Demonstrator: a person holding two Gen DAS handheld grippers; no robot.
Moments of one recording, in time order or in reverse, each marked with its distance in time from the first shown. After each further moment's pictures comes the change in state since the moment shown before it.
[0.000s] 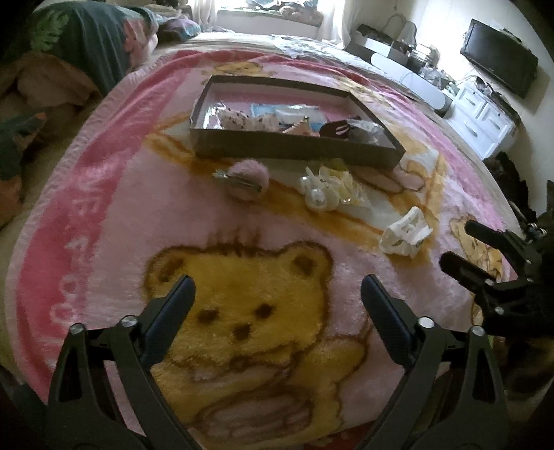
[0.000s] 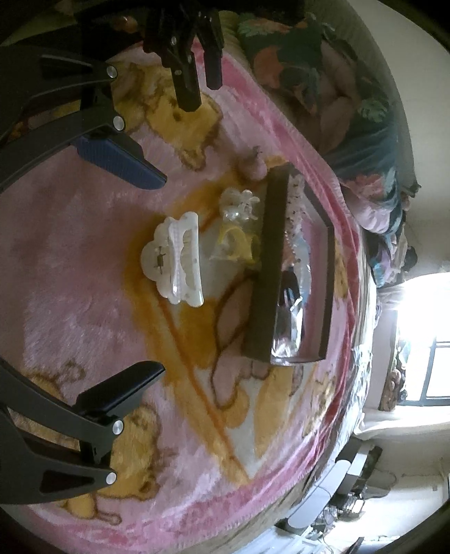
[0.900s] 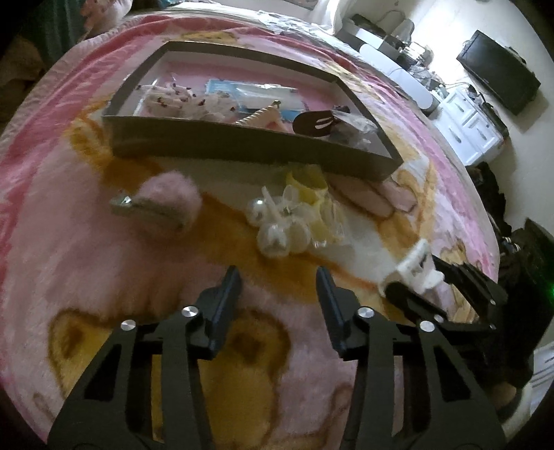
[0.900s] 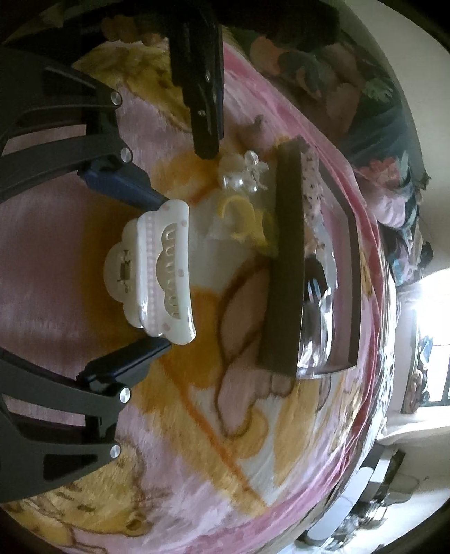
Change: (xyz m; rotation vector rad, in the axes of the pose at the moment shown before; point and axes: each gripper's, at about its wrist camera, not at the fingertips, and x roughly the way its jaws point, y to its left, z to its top) left arm 0.075 -0.017 0.047 -0.073 0.086 -0.154; right arm 0.051 -0.027 0.009 0.063 0.057 0.041
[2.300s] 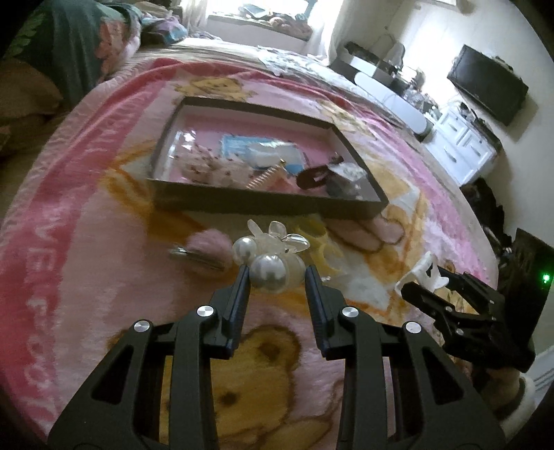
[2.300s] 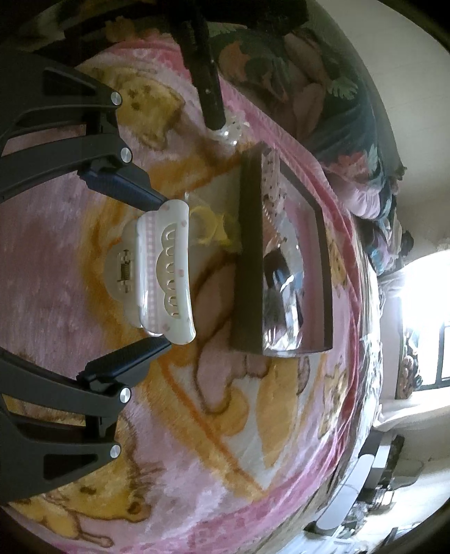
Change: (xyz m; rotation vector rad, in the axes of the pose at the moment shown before) left arm -0.063 0.010 0.009 0.031 -0.151 0.020; right arm -0.034 0.000 0.017 0.036 -0.078 0.020
